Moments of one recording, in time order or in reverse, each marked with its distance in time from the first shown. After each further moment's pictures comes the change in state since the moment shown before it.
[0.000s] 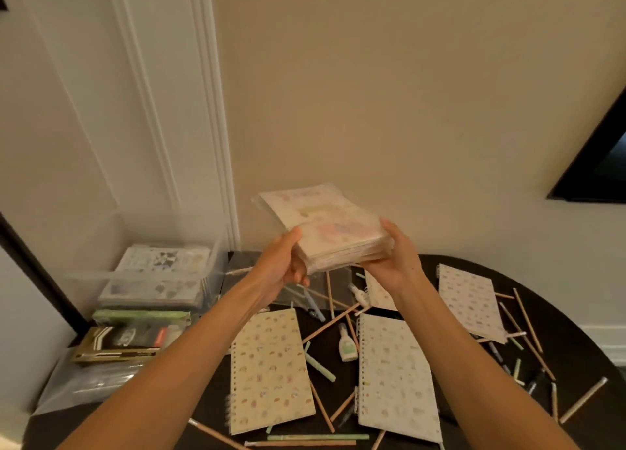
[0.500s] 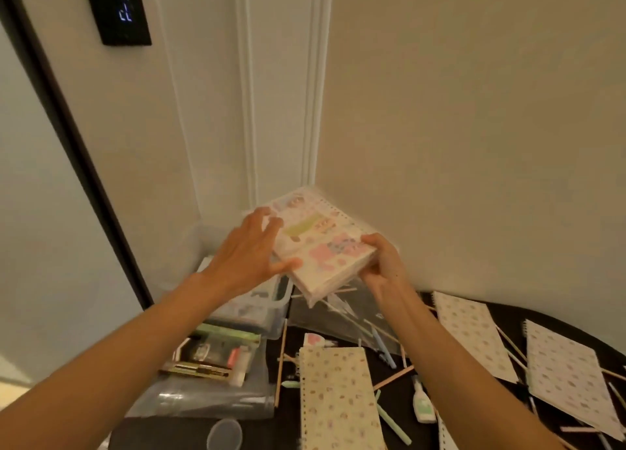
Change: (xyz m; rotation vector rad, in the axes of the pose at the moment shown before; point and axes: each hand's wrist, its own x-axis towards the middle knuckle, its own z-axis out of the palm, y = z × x) left_hand 0.001 0.077 -0.182 1.687 0.319 0.464; right_hand 0.075 0.093 0.136 -0.113 -0.059 0.123
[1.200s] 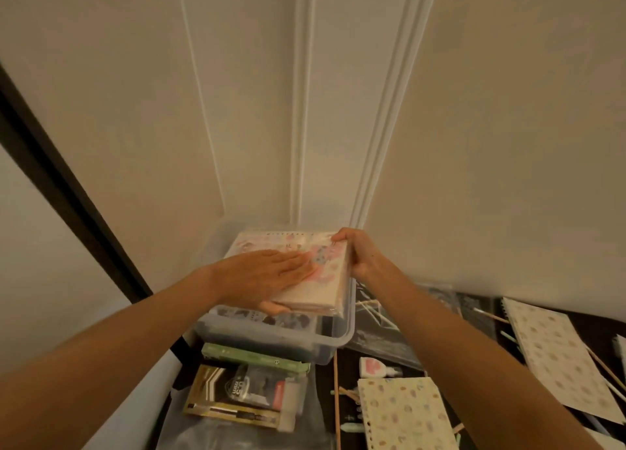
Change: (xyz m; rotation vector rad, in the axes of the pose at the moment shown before) left_hand 0.055 -0.158 0.082 0.325 -0.486 0.636; right_hand 0.171 0.098 0.085 -0.454 -0.014 0.303
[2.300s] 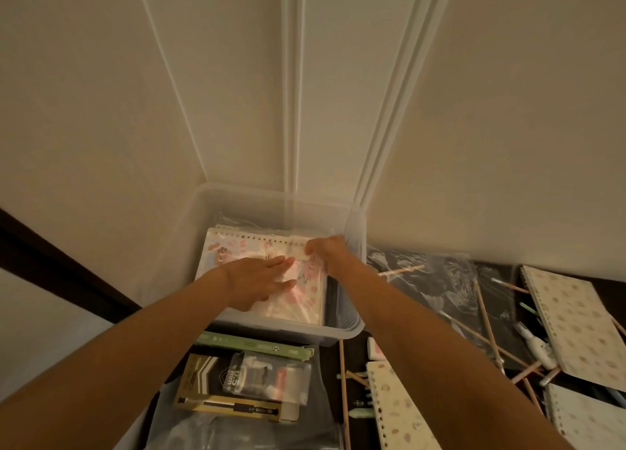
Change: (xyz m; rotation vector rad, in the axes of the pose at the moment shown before) left_hand 0.042 0.000 0.096 -0.035 -0.421 0.044; right_hand 0.093 0.068 0.010 -0.484 0.338 0.050
